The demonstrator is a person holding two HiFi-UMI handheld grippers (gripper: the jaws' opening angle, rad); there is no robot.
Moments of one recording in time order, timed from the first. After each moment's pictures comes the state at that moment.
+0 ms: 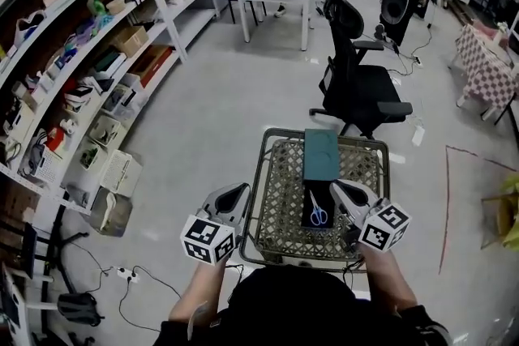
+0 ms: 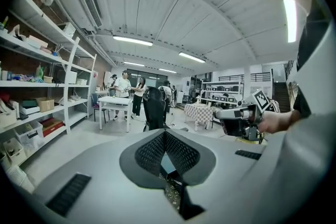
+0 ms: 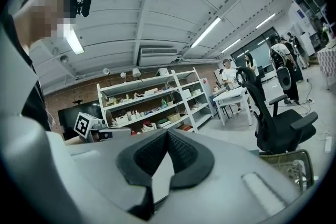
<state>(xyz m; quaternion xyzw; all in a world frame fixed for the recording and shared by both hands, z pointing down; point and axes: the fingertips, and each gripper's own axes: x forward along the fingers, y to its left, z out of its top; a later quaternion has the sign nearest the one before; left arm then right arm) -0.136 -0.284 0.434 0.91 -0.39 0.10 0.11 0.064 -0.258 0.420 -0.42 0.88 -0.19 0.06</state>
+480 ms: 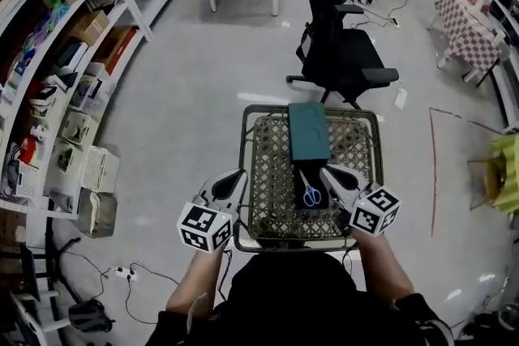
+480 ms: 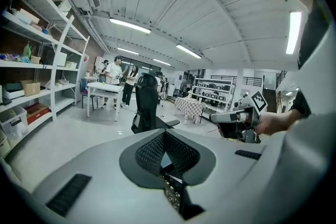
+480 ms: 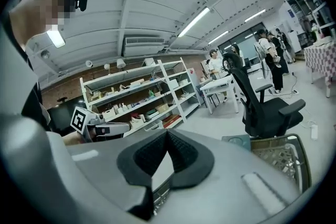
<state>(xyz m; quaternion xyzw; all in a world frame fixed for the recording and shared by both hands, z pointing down) -0.120 -0.319 0.478 0.92 -0.33 0.12 0.16 0.062 -0.281 0.472 -0.47 0.85 -0.23 0.02</state>
